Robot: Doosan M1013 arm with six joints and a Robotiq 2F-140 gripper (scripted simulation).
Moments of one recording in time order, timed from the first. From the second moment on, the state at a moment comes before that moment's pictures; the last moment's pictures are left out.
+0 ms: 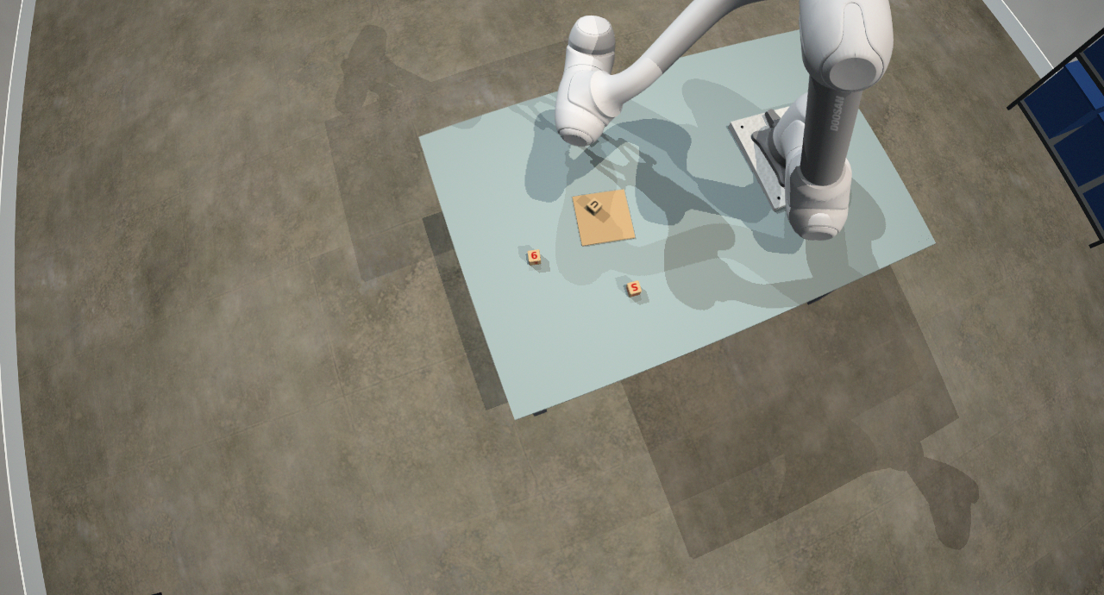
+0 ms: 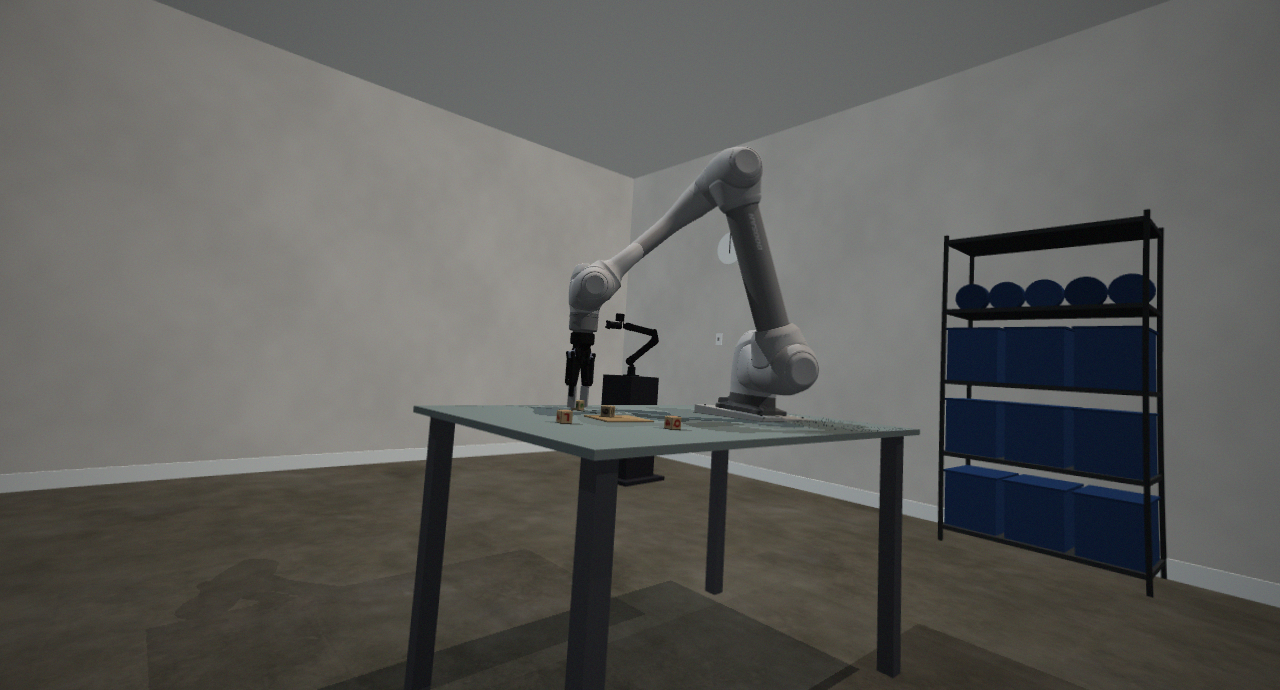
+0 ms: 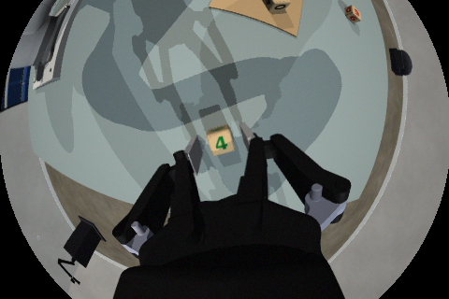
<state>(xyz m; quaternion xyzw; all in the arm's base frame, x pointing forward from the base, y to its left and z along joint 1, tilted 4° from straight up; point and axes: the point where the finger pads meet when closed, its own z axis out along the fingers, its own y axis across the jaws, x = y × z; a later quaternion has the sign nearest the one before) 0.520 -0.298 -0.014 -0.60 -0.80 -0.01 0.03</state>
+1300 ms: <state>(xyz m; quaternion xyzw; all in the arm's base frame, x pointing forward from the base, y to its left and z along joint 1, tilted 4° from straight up) 0.520 -0.298 -0.014 -0.60 -0.80 -0.01 0.03</state>
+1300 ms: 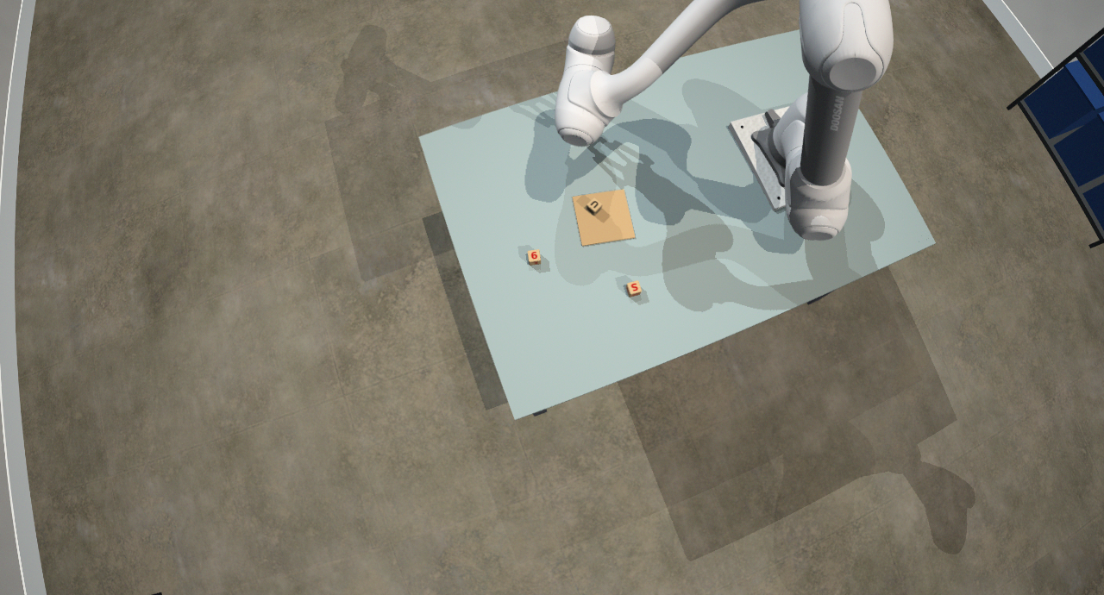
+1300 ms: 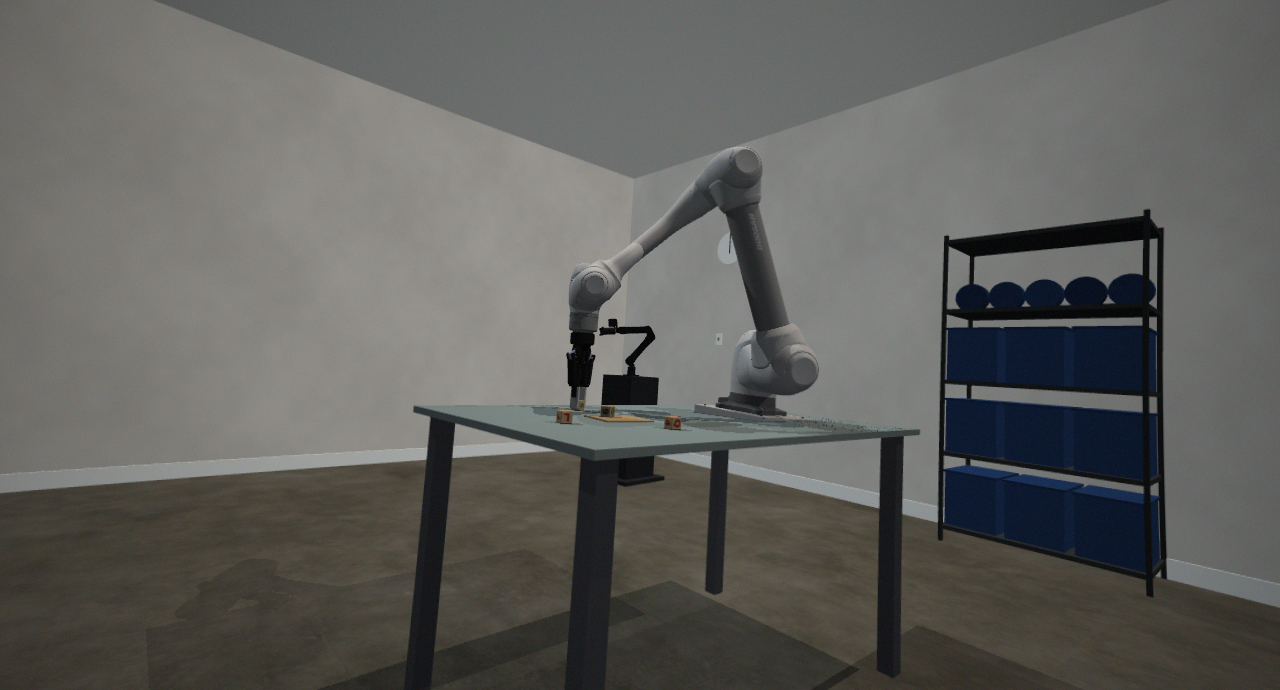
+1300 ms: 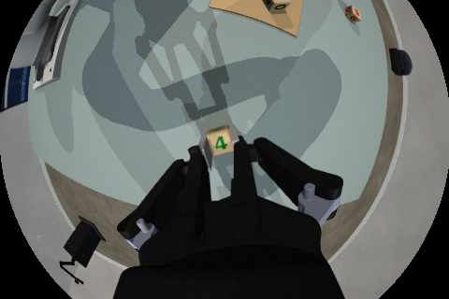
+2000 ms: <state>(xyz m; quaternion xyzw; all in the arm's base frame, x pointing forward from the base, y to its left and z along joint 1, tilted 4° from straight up) 0.518 -0.296 -0.012 -0.60 -0.80 -0.01 0.03</state>
